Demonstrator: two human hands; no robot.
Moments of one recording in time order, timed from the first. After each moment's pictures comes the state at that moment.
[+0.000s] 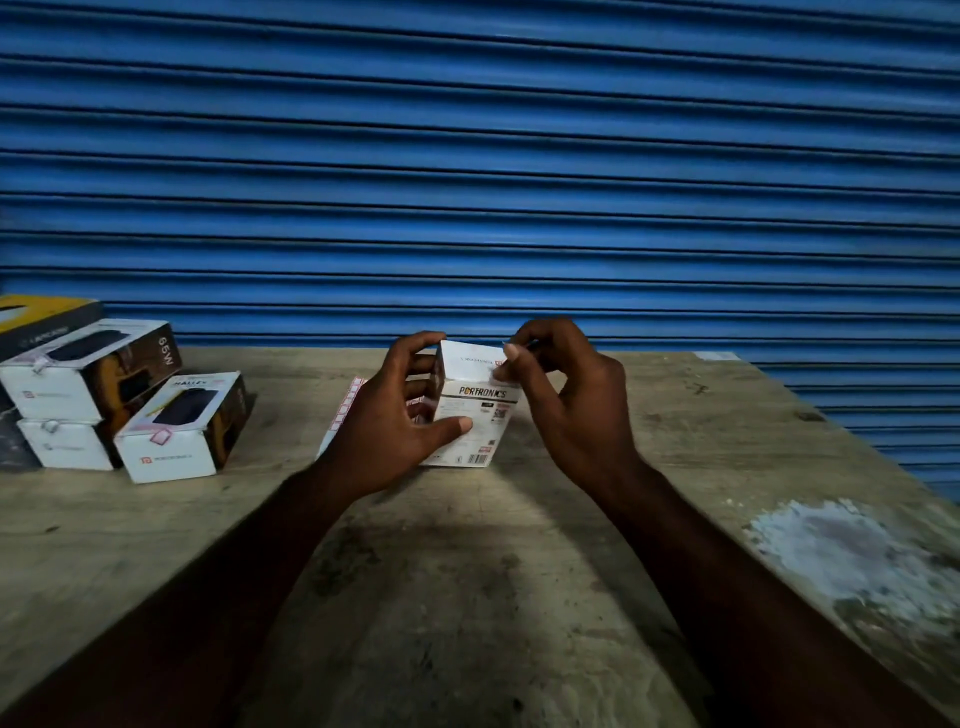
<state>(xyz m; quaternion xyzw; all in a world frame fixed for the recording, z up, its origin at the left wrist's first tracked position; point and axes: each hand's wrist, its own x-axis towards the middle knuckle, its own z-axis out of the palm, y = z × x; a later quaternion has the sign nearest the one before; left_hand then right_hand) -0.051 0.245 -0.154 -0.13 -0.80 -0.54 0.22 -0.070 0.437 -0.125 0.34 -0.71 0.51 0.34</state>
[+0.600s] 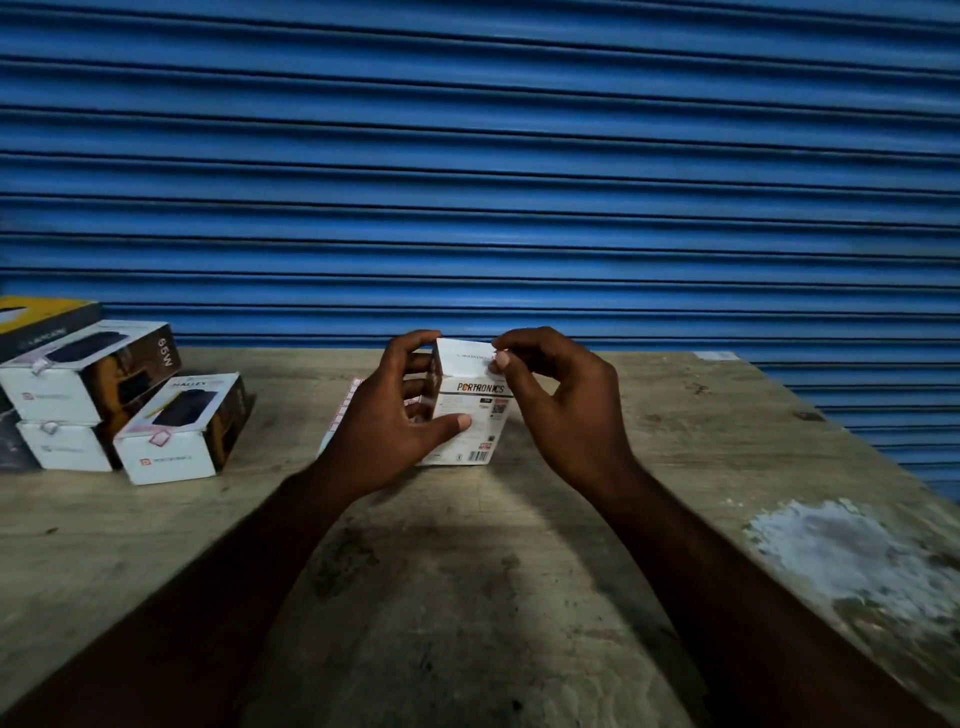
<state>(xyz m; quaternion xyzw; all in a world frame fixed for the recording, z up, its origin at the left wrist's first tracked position) -0.051 0.242 -0.155 -0.13 -0.80 -0.53 0.23 -0.071 0.431 -0.126 0.31 -0.72 0.54 0.31</state>
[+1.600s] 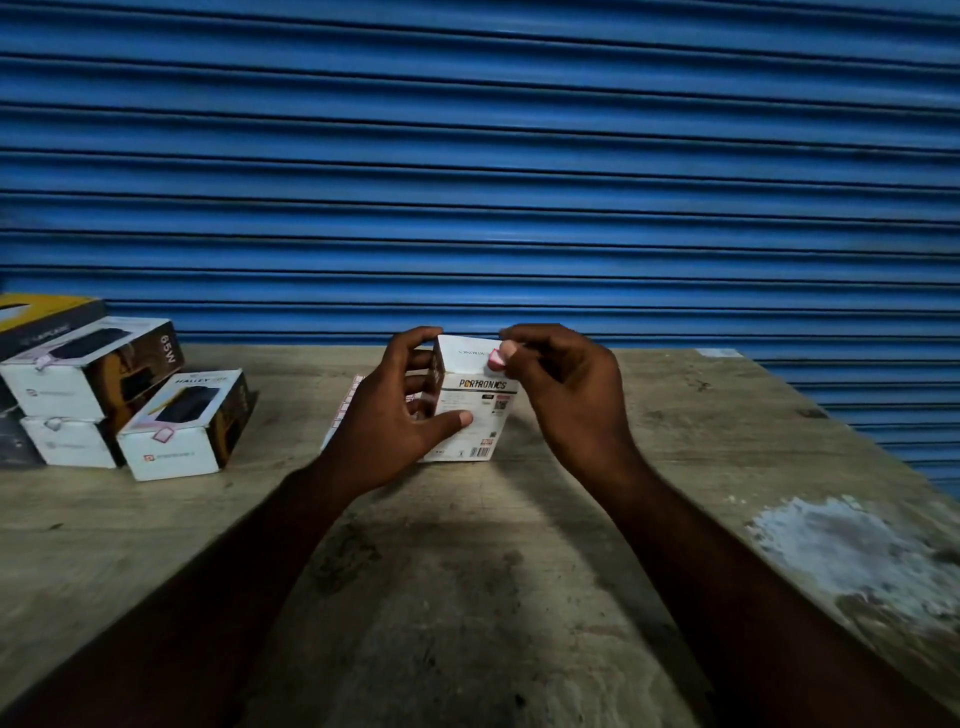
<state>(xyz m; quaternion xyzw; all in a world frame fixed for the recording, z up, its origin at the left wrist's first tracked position) -0.053 0.242 -0.156 -0.13 -0.81 -0.53 0.24 -0.072 0.427 -0.125 0.26 -0.67 0.67 0.20</state>
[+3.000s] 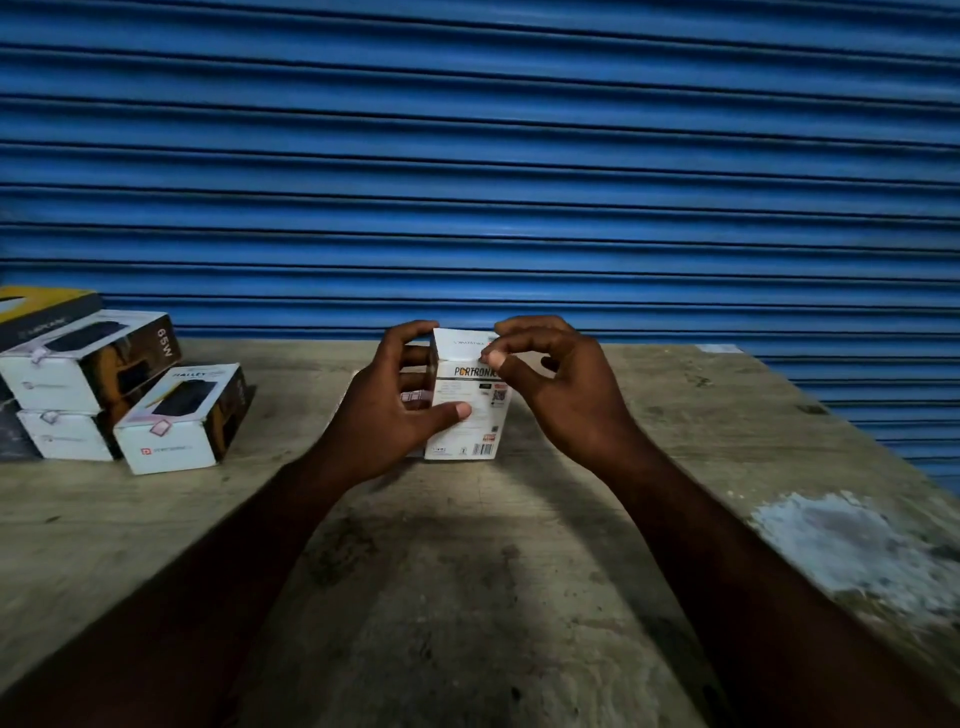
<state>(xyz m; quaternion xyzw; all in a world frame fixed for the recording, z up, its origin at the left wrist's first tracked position) -0.051 0.242 -0.153 -0.12 -0.81 -0.53 0.23 -0.081 0.433 -0.121 0.27 -0.76 0.56 0.19</state>
